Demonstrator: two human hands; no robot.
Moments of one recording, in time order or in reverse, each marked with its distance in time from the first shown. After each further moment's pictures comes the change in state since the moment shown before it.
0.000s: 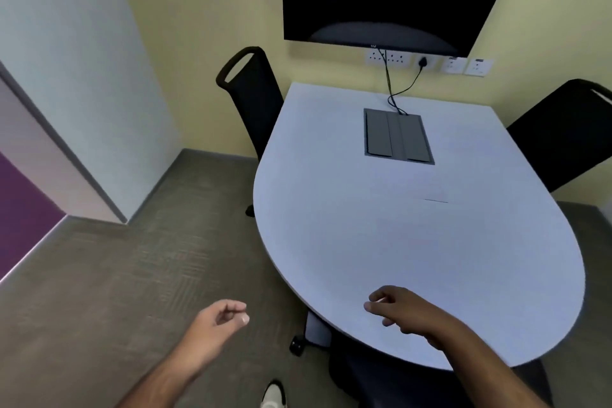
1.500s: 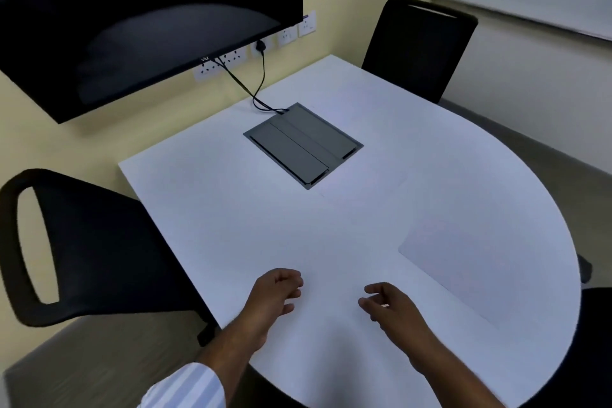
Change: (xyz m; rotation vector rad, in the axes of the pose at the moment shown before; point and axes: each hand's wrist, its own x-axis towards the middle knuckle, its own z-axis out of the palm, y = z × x) left_hand 0.495 0.321 0.046 0.362 -0.851 0.009; right_hand 0.278 -0.255 0.008 0.945 0.816 0.312
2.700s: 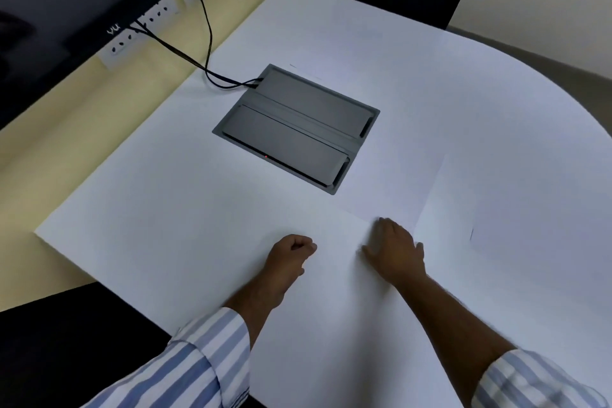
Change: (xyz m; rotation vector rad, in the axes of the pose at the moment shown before) left_hand 0.296 0.071 -0.102 0.256 -0.207 -0.100; right_hand 0.280 -0.074 0.127 -0.705 0.307 0.162
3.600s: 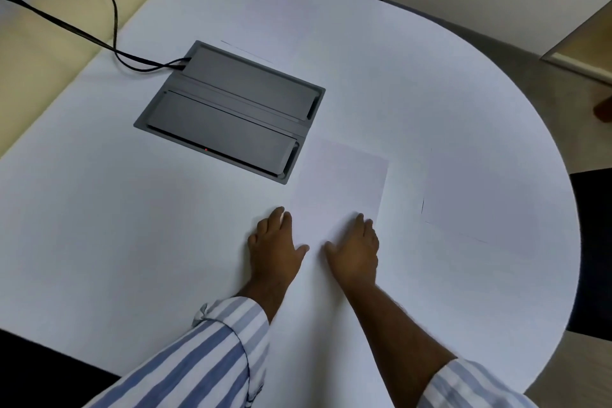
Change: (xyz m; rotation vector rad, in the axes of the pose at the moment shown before) left_hand 0.051 -0.018 0.072 1.200 0.191 0.470; right_hand -0.020 -0.007 0.041 0.309 0.173 0.354
